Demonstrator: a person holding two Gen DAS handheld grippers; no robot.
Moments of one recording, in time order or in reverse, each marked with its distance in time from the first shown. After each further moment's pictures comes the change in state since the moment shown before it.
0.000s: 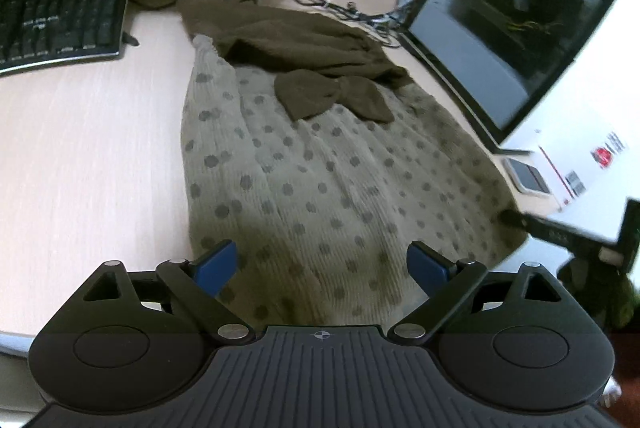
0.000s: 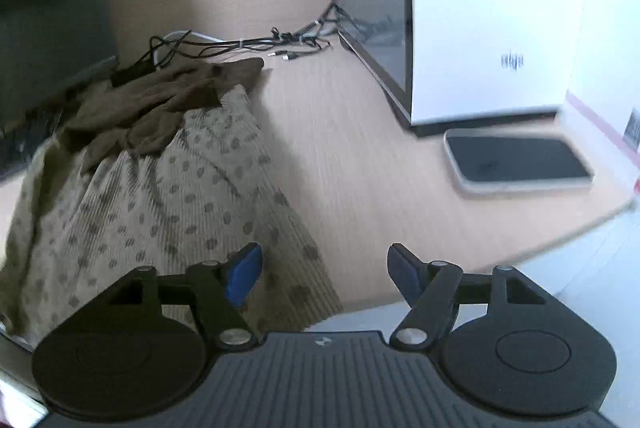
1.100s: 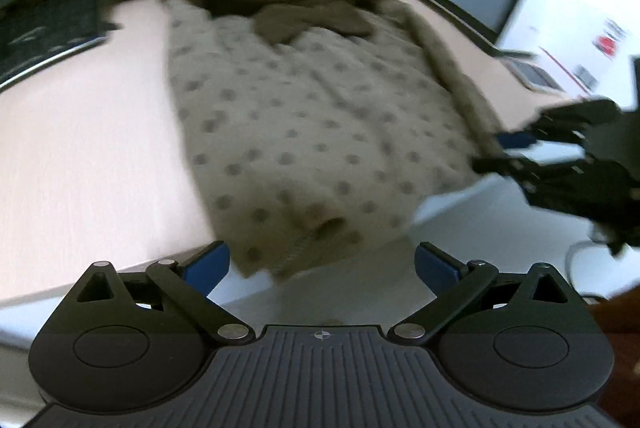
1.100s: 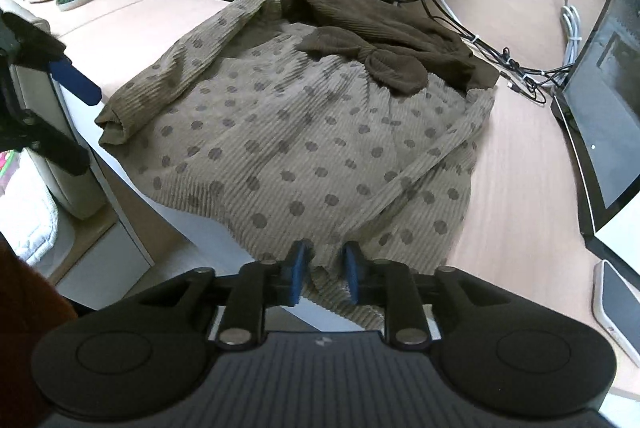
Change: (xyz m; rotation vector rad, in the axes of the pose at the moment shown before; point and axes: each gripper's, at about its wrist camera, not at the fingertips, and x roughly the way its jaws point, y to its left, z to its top) left arm -0.006 -0.015 -0.056 0.214 0.073 0.117; right arm -0.013 0.128 -0.036 -0.690 0.123 0.214
